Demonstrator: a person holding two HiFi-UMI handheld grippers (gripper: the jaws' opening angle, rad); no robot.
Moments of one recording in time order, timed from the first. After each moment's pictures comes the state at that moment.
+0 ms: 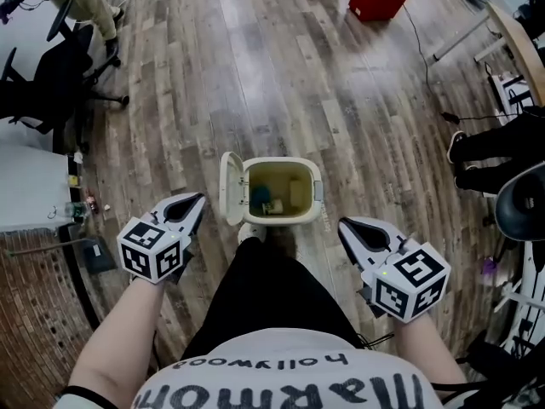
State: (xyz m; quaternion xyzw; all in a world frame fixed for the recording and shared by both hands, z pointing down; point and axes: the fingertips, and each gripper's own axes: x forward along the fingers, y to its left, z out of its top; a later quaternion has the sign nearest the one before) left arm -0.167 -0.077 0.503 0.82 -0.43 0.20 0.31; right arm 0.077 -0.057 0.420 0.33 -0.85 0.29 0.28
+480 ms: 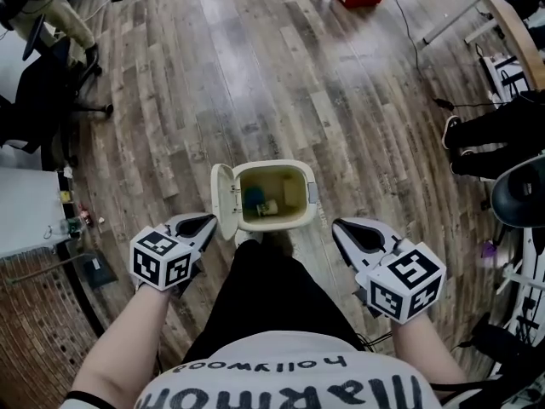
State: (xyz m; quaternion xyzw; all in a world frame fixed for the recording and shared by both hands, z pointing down) left arm -0.133 -0.075 0.553 0.82 -0.33 0.26 0.38; right arm 0.074 -0.082 0.438 0.34 -0.83 0.31 0.30
